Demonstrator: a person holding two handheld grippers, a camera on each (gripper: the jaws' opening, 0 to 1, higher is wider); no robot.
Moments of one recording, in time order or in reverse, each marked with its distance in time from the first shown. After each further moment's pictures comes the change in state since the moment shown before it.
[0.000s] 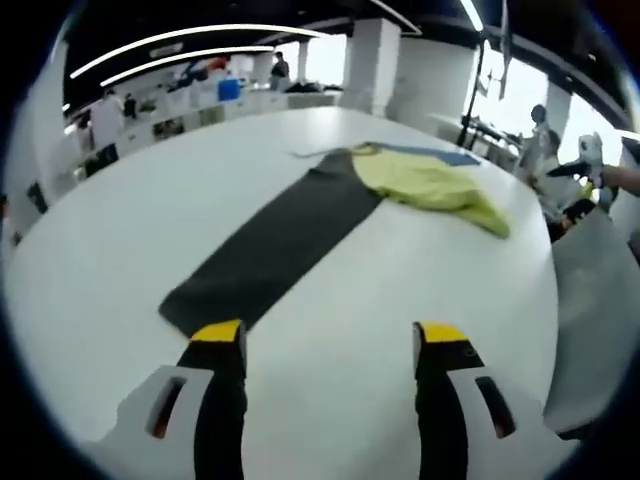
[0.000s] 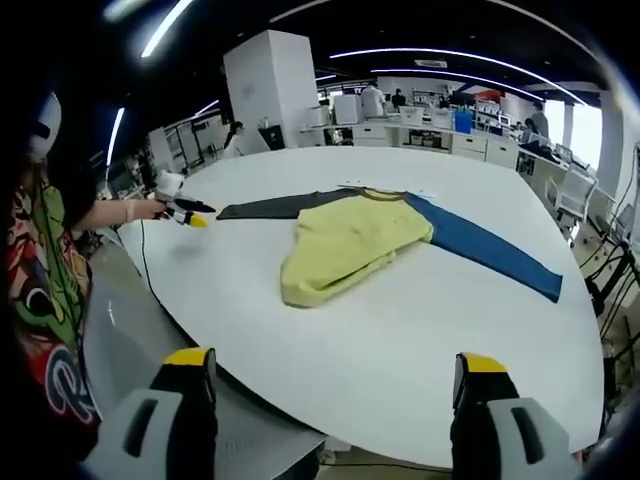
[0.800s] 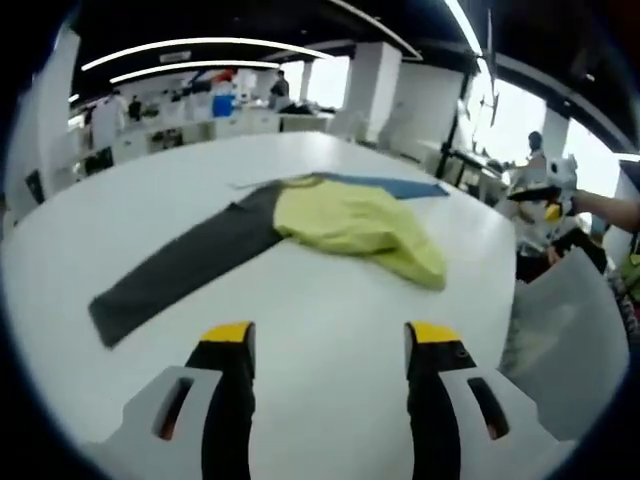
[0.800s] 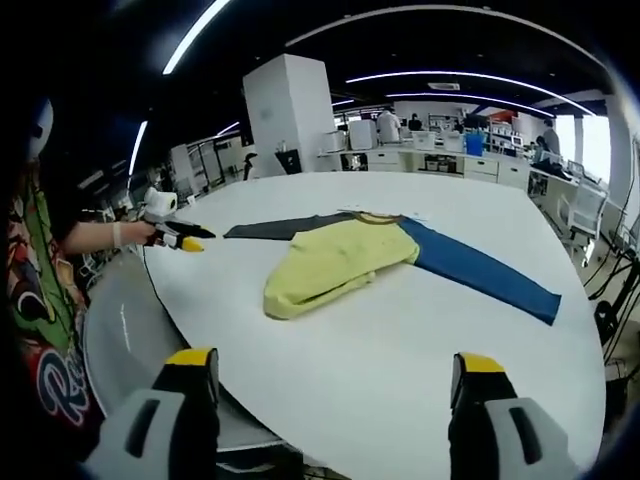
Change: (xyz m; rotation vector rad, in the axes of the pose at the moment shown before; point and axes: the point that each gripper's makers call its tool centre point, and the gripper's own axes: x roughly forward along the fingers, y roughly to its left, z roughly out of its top) left arm 0.021 -0.143 0.045 -0.074 -0.087 0.007; right arm -0.009 -0.061 0.009 -0.041 -0.122 0.106
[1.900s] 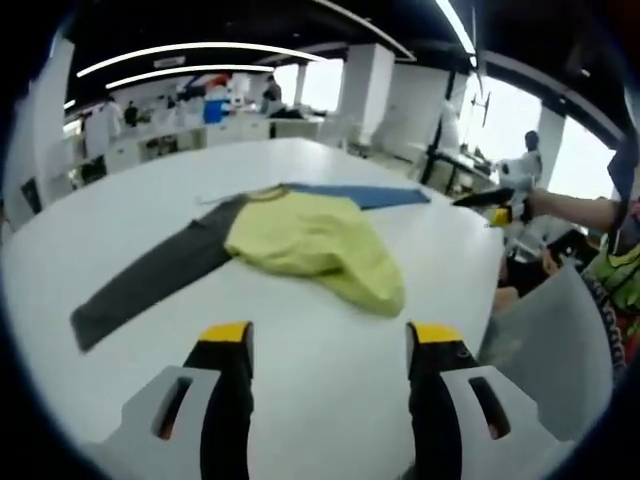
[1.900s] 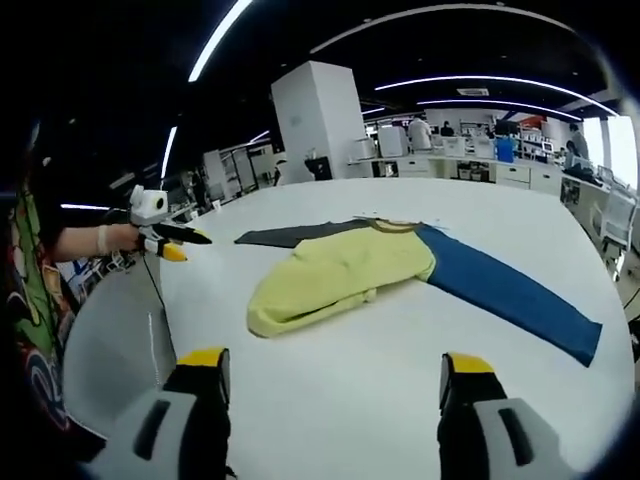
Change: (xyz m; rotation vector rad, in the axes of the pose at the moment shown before) left arm 0.013 -0.075 0.027 0.013 -0.035 -0.011; right arm 0.079 -0.040 0.018 -0.024 -0.036 0.151
